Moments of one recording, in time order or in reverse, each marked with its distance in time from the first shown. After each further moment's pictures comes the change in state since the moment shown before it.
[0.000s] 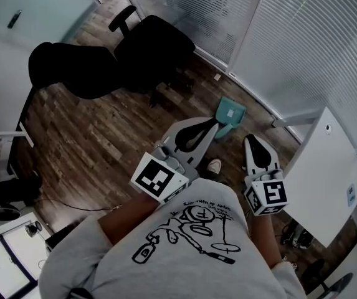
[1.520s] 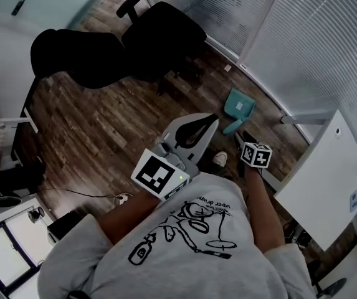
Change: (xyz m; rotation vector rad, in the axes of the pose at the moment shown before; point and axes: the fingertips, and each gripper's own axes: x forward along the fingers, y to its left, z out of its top) left arm -0.006 0.033 -0.025 -0.029 0.053 0.069; right arm 0.110 -0.062 -0.287 0.382 0.530 -0.011
